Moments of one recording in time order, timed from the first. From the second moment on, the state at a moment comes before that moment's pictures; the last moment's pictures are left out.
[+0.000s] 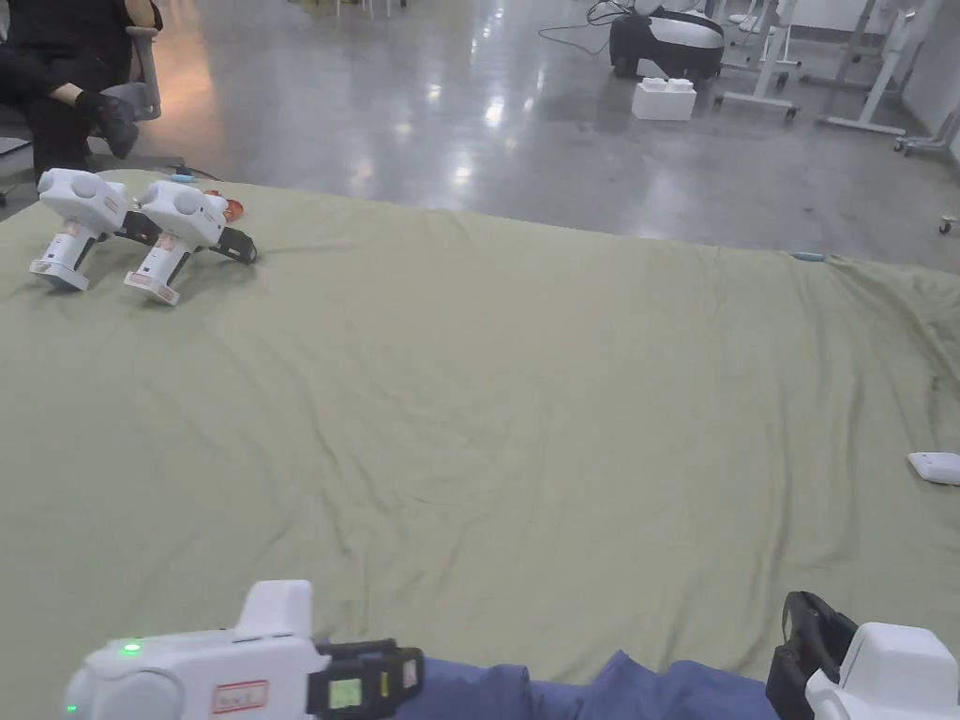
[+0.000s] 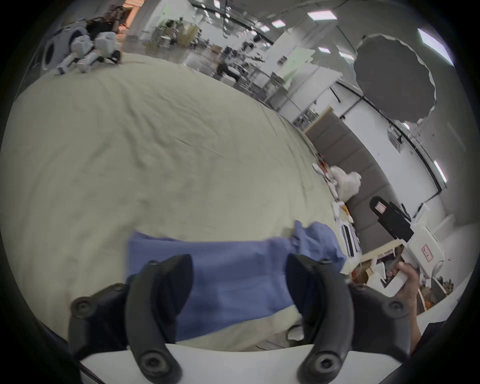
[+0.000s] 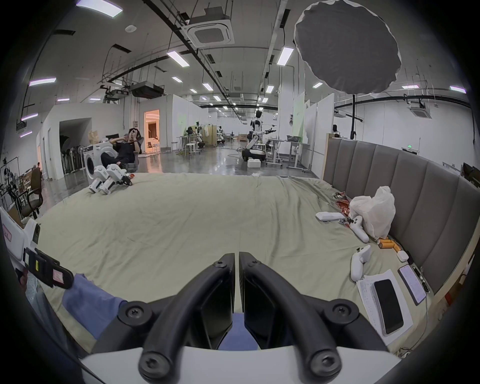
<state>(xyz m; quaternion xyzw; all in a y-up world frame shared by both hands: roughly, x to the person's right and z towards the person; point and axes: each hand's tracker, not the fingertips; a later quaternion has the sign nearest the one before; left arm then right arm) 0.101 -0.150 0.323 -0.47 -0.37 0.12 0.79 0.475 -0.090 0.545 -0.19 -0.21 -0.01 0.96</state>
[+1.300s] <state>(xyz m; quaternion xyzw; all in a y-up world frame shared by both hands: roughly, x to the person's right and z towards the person) 0.024 -0.097 0.314 -0.43 -0.30 0.10 0.85 0.459 -0.082 0.525 -0.18 -0.18 -0.02 0.97</state>
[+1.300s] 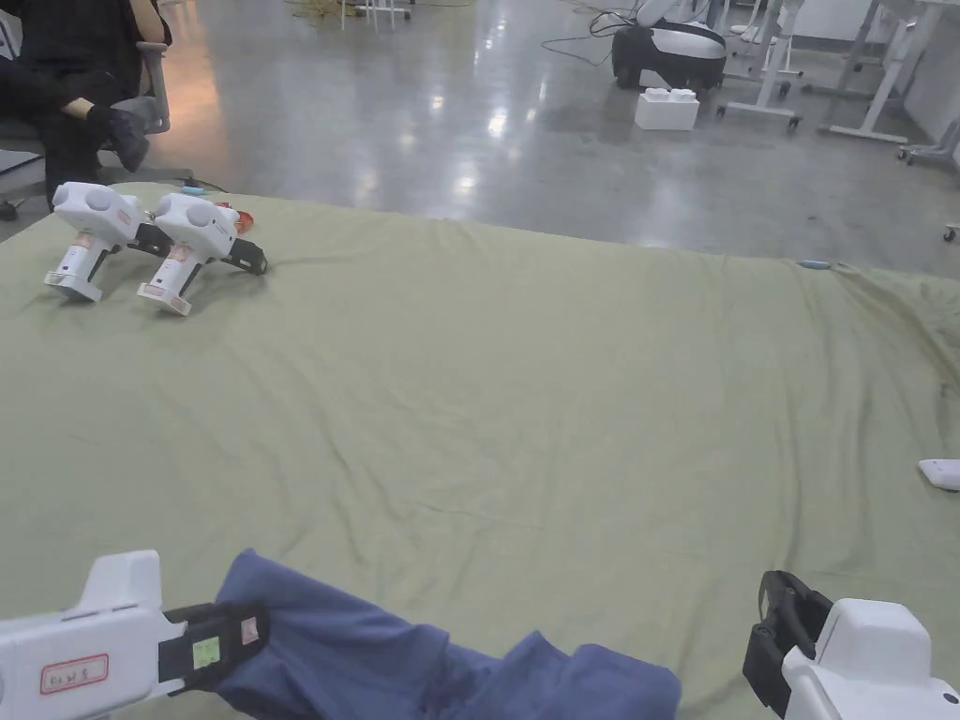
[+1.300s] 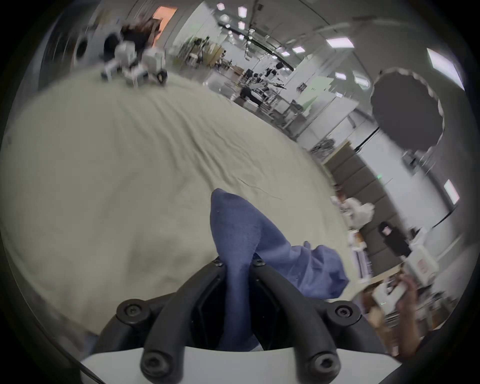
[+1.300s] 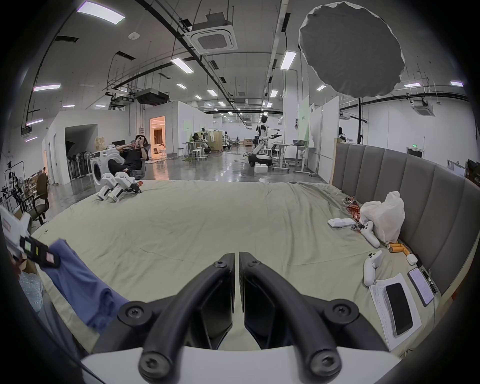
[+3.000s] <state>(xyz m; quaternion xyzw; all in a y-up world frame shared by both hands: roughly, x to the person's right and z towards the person) 0.225 -0.110 0.359 -0.49 -0.40 0.11 0.77 0.477 -0.110 0.546 -0.21 -0.20 -0.05 0.95</state>
